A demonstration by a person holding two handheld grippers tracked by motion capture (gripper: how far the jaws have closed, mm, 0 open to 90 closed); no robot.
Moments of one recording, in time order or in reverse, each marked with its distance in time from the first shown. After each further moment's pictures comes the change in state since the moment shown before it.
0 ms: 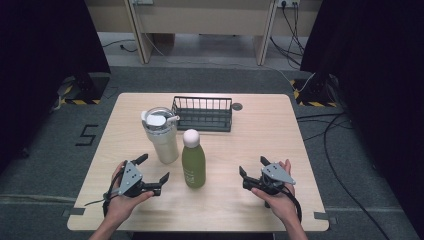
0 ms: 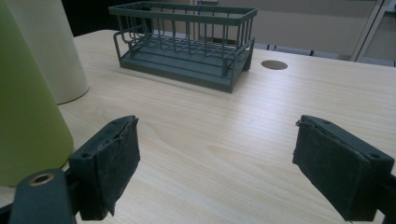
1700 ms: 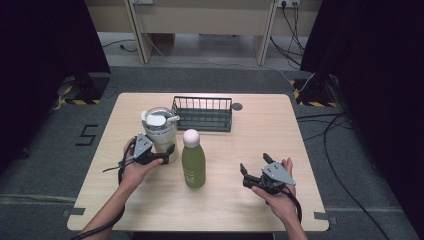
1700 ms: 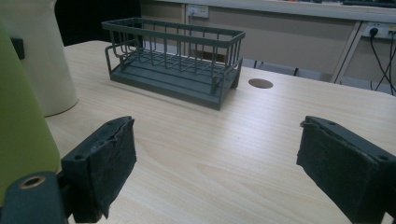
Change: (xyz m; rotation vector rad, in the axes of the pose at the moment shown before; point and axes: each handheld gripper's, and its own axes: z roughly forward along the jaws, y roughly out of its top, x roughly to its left) left arm 0.049 0.005 0.084 0.023 0.053 -0.058; right arm 0.001 0.008 -0.003 -0.055 -0.050 -0.038
